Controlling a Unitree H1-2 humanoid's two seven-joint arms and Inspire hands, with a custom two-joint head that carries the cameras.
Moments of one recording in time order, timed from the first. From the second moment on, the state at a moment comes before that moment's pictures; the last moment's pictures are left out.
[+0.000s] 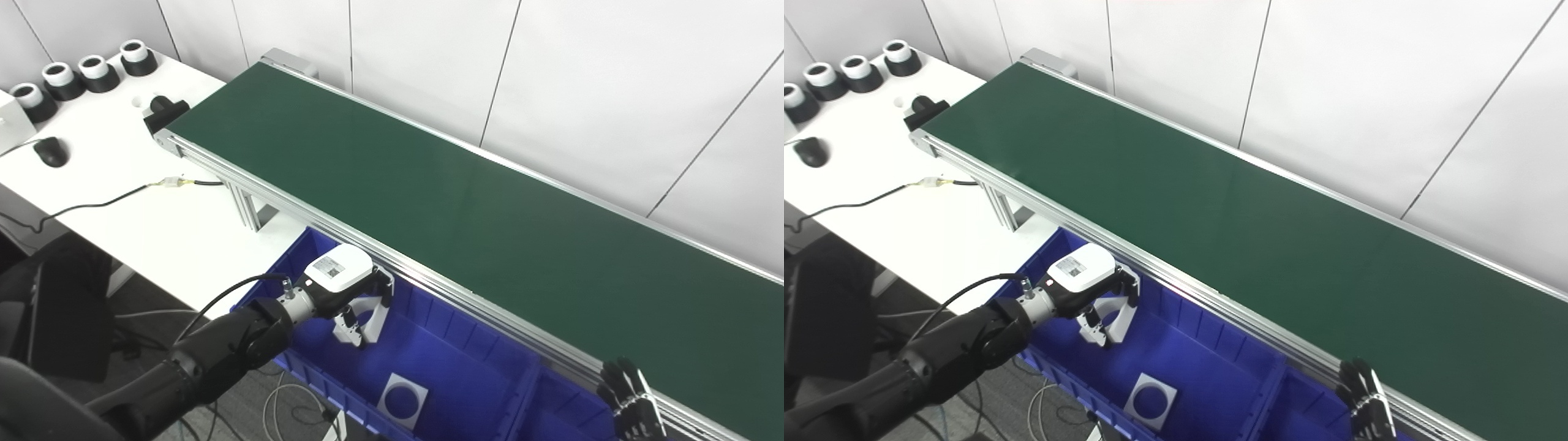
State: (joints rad) left arm 0.04 0.49 -0.27 0.28 0.84 -0.30 0.13; right arm 0.19 -0.07 0.14 0.14 0.01 -0.42 0.17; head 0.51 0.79
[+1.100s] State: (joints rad) left arm 0.12 0.51 -0.29 -0.10 0.61 -0.31 -0.07; right arm 0.20 -0.07 0.15 0.14 0.01 -0.42 0.17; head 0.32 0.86
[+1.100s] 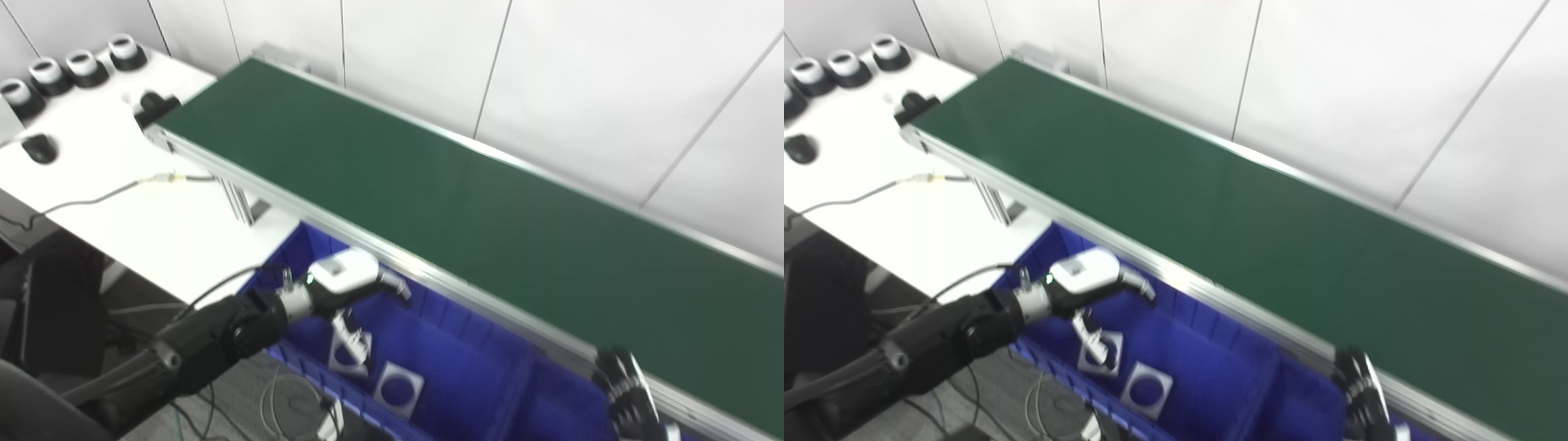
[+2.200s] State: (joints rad) left arm 0.13 0.22 -0.30 0.10 0.18 -0.43 -0.10; right arm 0.14 0.04 0.29 0.31 -0.18 -0.42 -0.12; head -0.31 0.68
